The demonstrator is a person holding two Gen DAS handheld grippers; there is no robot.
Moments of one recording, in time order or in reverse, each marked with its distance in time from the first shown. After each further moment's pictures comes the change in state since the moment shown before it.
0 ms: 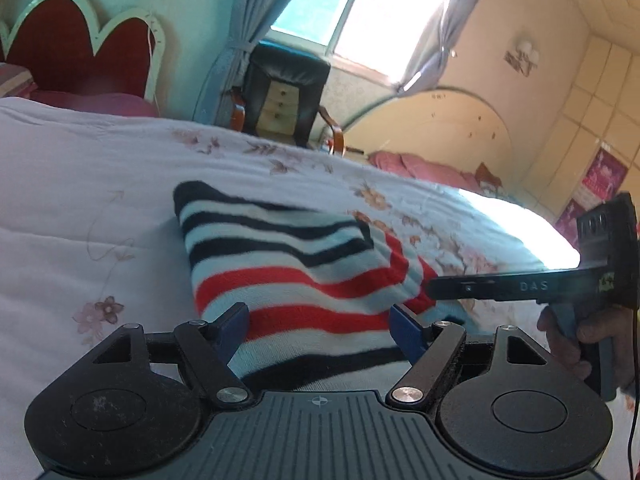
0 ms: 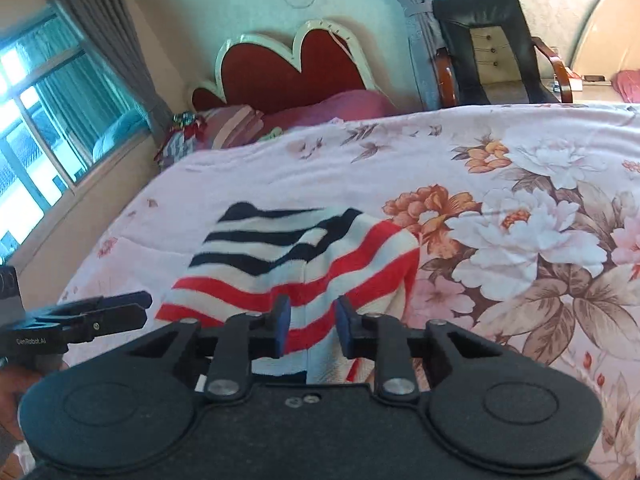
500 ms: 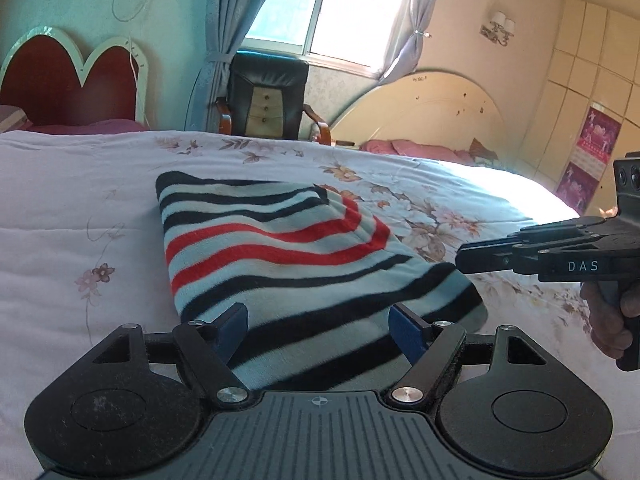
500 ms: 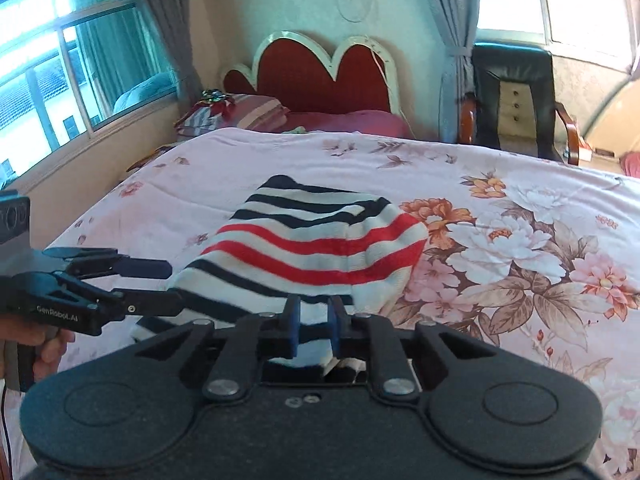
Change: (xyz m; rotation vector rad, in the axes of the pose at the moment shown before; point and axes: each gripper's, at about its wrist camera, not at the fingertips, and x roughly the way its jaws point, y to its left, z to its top) left arm -0.054 -0.056 -0.049 0.114 -0.036 0.028; right arm -0.080 0.047 -0.054 -0.240 -0.059 -0.023
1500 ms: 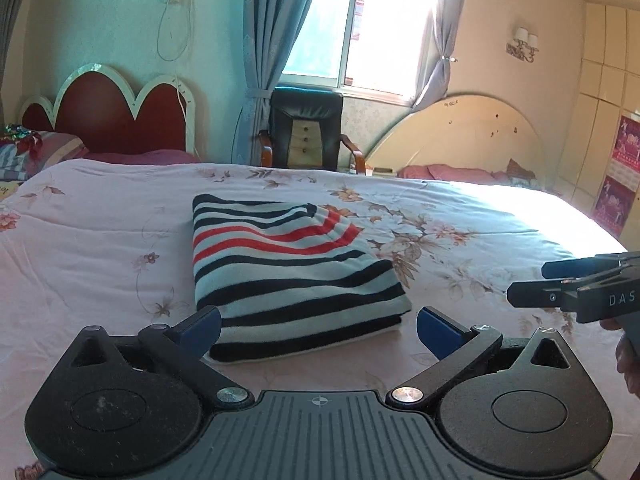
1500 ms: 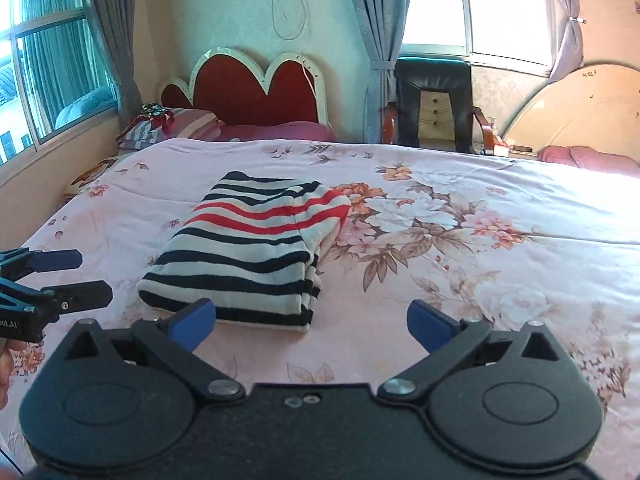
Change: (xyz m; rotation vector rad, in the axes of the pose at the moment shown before) left arm -0.120 -0.095 -0.032 -0.026 -0.100 0.185; right arm -0.118 0.039 -0.056 0.087 -0.039 -0.257
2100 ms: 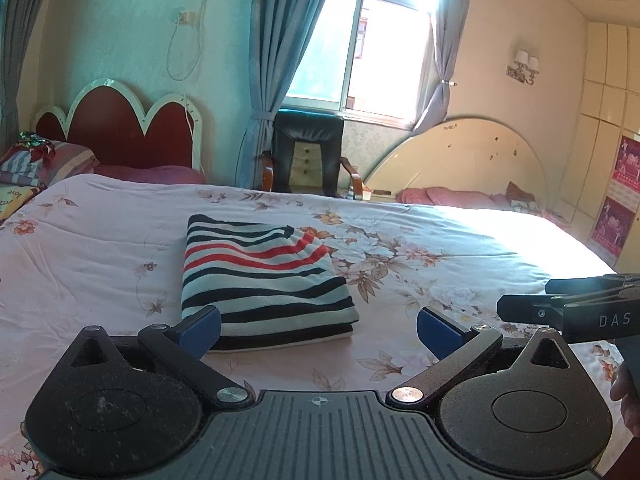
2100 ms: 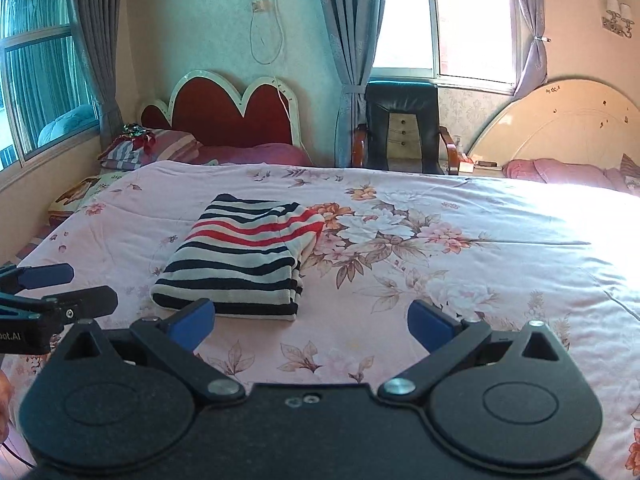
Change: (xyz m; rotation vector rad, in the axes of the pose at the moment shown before) left arm -0.066 -0.051 -0.001 -0.018 -0.057 0.027; right arm -0.079 0.012 -0.010 0.020 -0.060 -0.077
